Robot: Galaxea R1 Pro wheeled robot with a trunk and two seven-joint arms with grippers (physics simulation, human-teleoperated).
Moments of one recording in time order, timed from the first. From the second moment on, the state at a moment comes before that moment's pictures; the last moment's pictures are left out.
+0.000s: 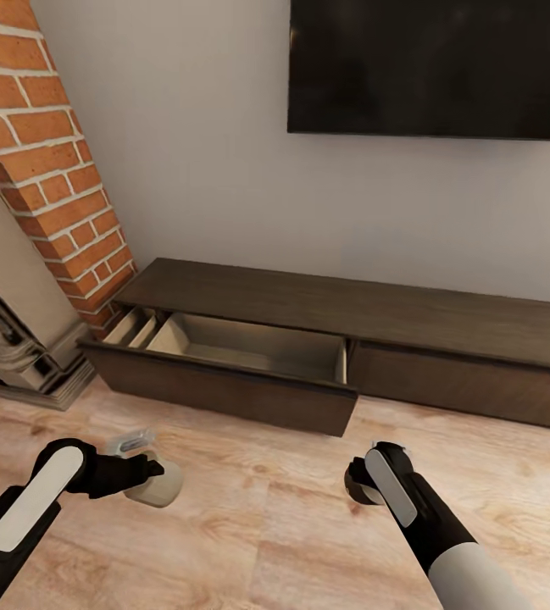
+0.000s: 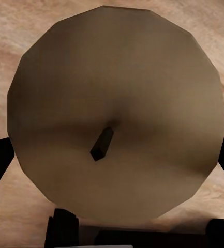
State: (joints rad) left arm -0.43 0.40 -0.22 -1.42 1.28 1.04 0.68; right arm -0.57 -0.02 0.24 -0.97 -0.73 0.78 -0.72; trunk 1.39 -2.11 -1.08
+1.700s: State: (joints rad) left arm -0.43 0.40 -0.22 -1.30 1.28 1.05 0.69; right arm -0.57 -0.01 0.24 -0.97 -0.73 0.78 -0.71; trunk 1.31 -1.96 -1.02
